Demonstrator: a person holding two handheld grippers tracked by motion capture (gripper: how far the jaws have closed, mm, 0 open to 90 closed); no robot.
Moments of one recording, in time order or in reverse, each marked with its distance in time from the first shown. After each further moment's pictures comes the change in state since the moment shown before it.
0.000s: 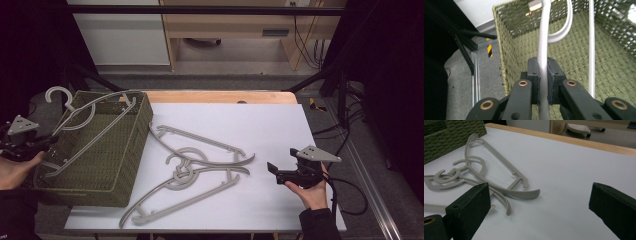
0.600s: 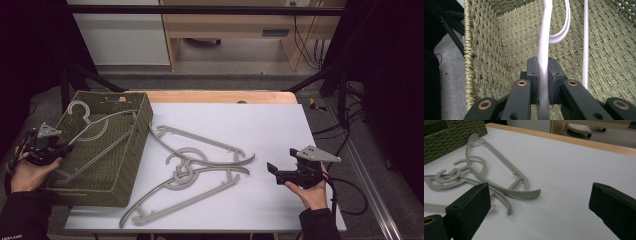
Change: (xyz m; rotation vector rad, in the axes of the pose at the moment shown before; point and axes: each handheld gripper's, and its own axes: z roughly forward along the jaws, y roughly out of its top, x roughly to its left) left arm -0.022 -0.009 0.036 0.138 -0.030 0.000; right arm 0.000 0.000 0.000 0.002 0.007 -0.003
